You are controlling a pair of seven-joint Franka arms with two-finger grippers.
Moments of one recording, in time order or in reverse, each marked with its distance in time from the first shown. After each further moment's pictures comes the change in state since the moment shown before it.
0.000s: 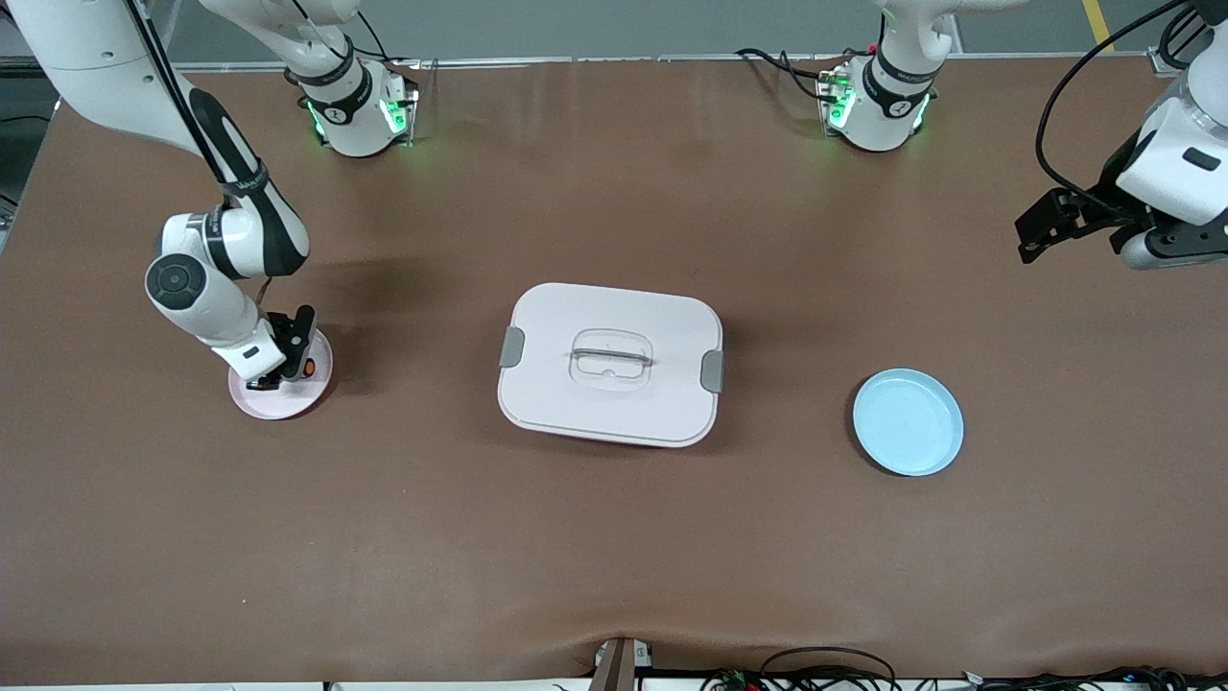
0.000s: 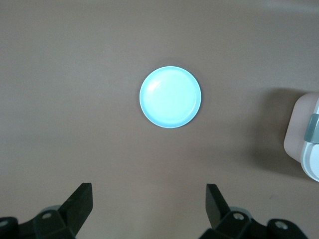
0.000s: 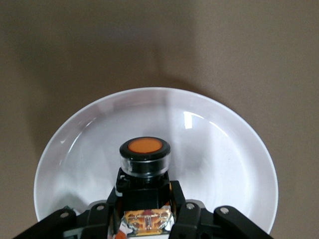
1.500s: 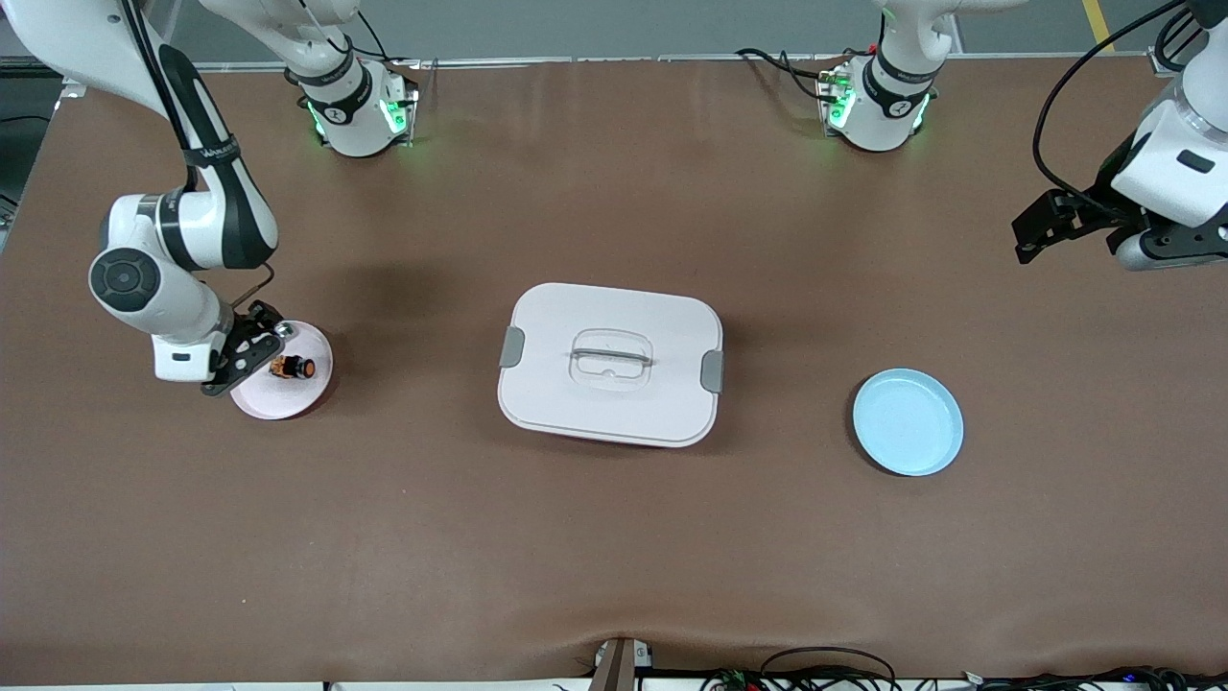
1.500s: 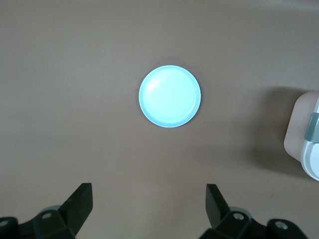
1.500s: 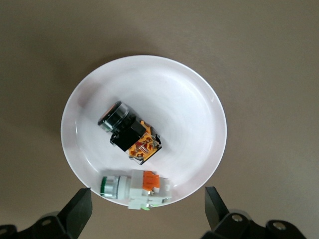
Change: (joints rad) left arm -0.002 0.000 -0.001 -0.004 0.000 0.001 0.000; right arm 0.000 -0.135 0.014 0.101 0.048 -0.351 0.744
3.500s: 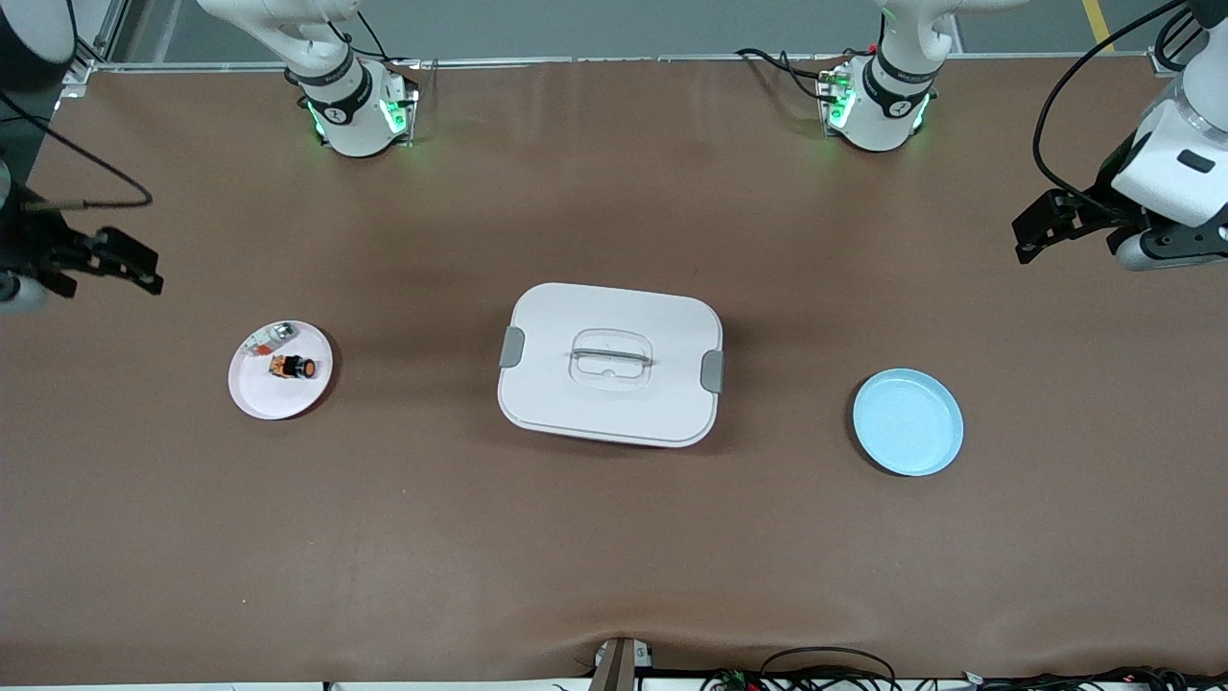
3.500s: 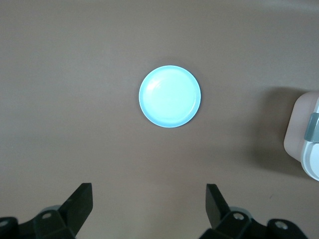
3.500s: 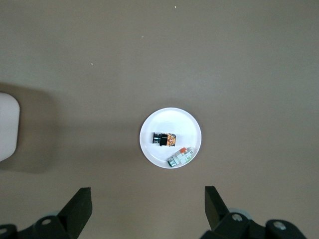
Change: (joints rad) left arm 0.000 0.000 0.000 0.000 0.000 0.000 0.000; right arm 0.066 -0.303 -0.001 0.538 0.240 -0.681 0.476
